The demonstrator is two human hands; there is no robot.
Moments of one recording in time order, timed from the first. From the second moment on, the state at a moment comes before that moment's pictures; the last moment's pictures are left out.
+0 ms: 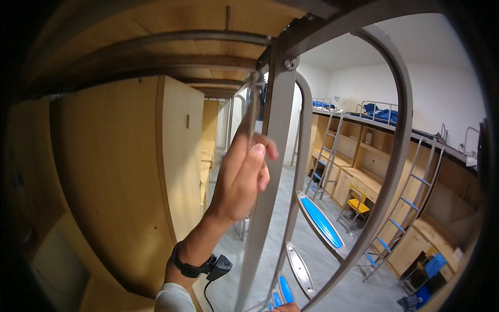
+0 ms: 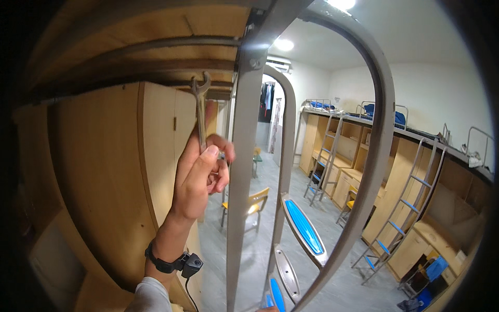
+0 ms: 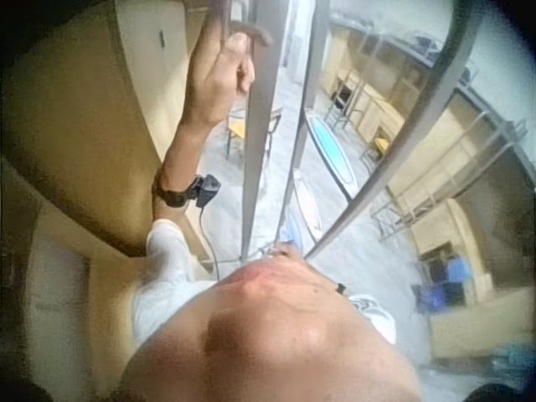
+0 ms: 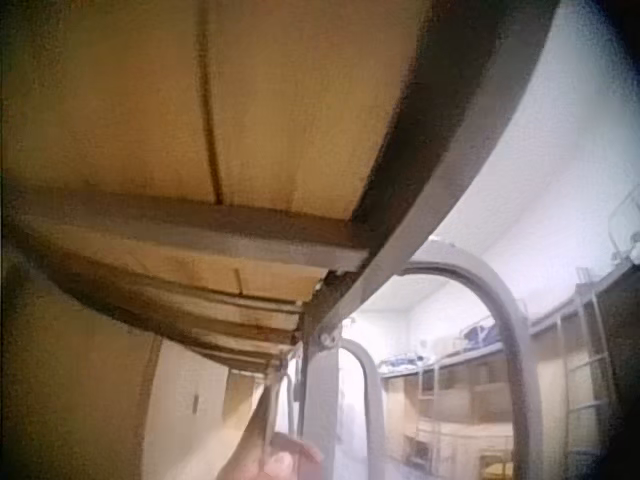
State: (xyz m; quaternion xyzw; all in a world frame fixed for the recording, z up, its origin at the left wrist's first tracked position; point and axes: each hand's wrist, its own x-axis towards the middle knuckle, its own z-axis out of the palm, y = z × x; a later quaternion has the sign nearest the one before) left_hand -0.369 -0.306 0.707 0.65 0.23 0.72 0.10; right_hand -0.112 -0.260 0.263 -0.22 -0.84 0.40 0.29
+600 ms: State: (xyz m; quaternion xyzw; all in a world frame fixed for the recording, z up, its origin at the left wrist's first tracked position) left_hand -0.359 -0.270 0.788 0.73 0.23 0.62 -0.18; right_hand -0.190 -0.248 0.339 -0.11 -0.81 0.42 0.40
